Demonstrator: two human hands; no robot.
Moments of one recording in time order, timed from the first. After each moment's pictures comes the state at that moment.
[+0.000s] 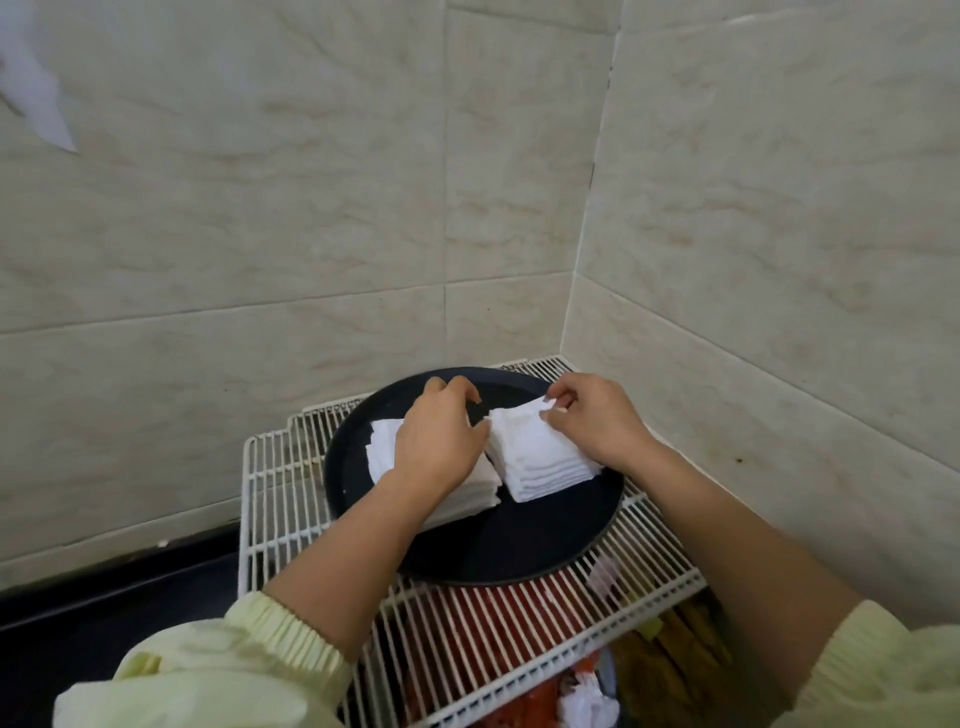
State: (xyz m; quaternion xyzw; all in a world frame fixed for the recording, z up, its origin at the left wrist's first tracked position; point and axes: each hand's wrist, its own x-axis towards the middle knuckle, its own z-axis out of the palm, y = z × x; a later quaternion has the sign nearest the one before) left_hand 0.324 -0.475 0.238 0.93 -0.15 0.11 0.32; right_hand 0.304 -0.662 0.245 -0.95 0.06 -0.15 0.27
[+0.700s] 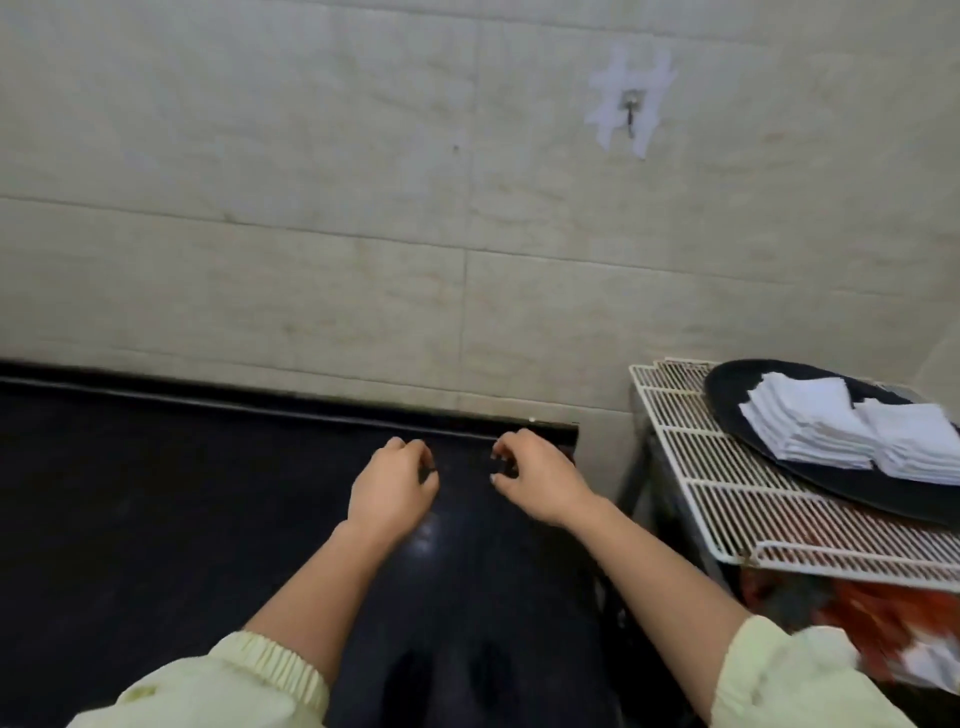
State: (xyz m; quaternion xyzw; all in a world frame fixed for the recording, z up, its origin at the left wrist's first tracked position) left_hand 0.073 -0.021 0.159 0.95 0.12 0.15 0.23; right_hand 0.143 -0.195 0.175 -0.94 -0.29 -0.01 0.20
